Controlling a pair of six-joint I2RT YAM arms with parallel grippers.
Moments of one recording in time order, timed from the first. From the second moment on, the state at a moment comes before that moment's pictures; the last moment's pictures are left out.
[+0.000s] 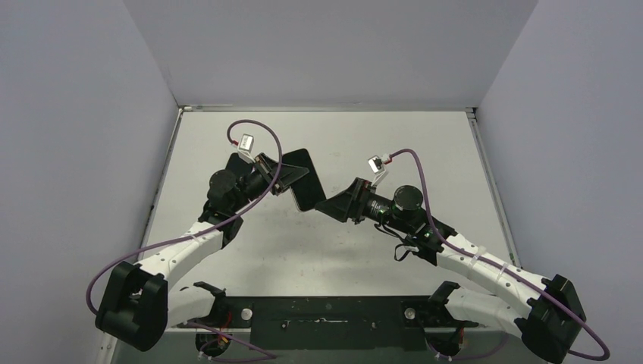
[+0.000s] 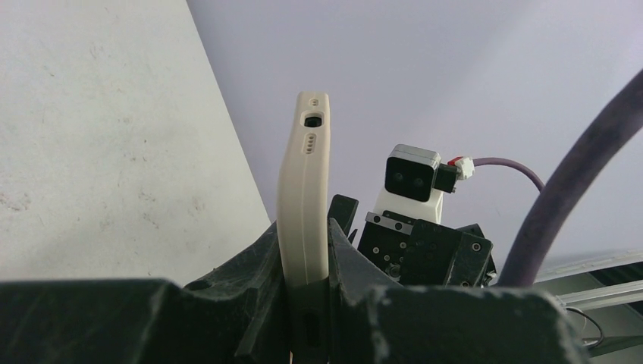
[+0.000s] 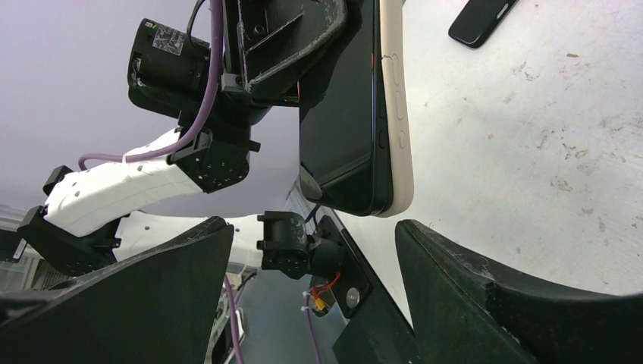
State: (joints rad) left arm -0.42 1.16 0.58 0.71 0.50 -1.30; right arm 0.77 1.01 0.63 0.31 -0.34 0.96
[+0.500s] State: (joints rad) left arm -0.43 1.18 0.57 0.75 0.48 -1.32; right arm 0.77 1.01 0.63 0.33 -0.34 0.98
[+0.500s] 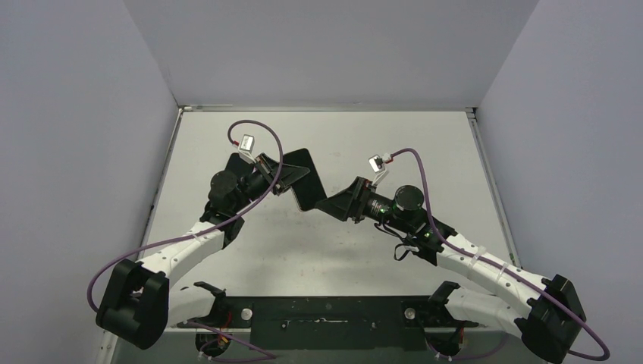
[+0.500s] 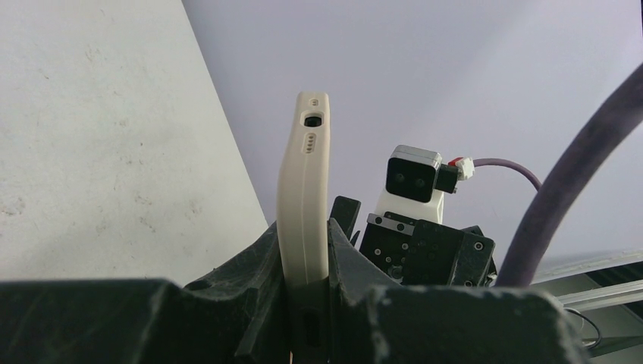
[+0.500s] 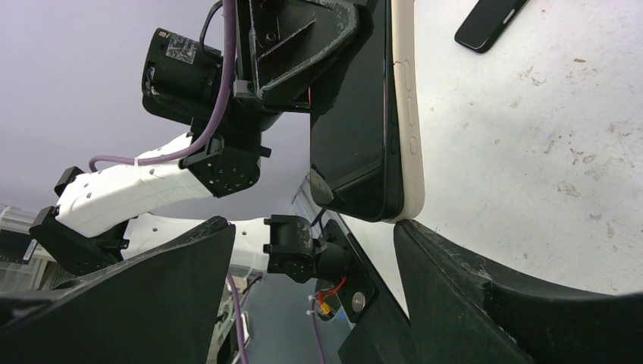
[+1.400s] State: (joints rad) left arm -0.44 1.19 0.57 0.75 0.47 -1.29; right arm 0.75 1.03 0.64 0.35 -0.36 1.03
